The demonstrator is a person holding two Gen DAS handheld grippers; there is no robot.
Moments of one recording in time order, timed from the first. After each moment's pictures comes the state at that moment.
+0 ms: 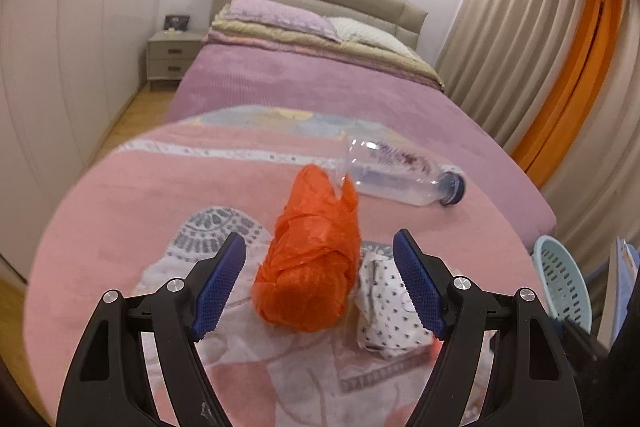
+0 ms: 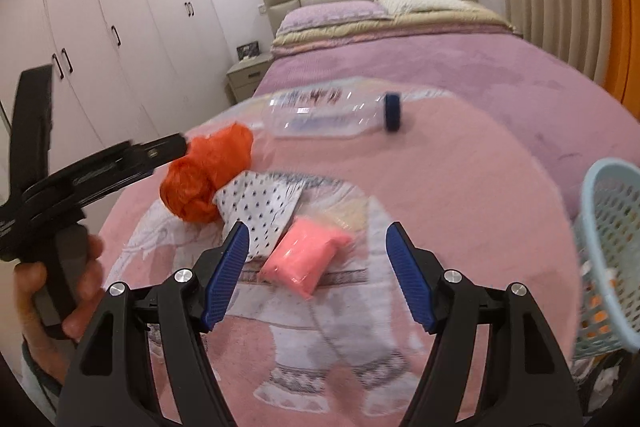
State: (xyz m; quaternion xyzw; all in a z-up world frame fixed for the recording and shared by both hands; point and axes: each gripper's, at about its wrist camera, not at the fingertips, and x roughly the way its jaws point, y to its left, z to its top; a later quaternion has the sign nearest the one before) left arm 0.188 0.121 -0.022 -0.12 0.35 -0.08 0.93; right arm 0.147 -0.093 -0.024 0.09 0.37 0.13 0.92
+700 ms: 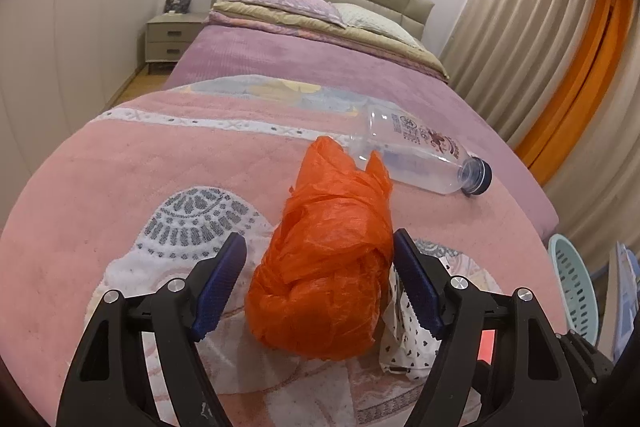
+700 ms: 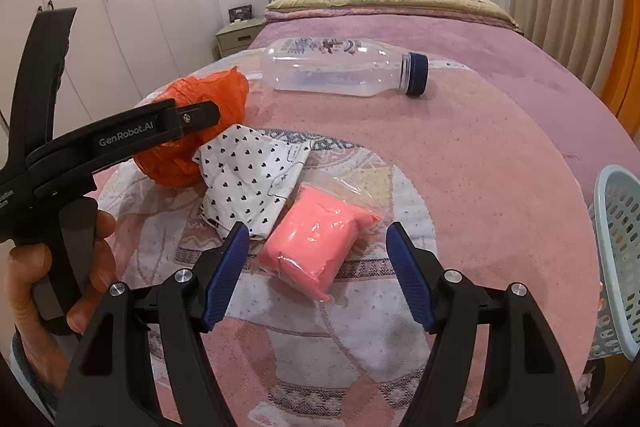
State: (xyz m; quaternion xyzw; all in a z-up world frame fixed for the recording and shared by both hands) left arm 0.202 0.119 -0.053 -0.12 0.37 -0.08 0.92; right arm 0.163 -0.064 -0.045 0.03 0.41 0.11 0.91
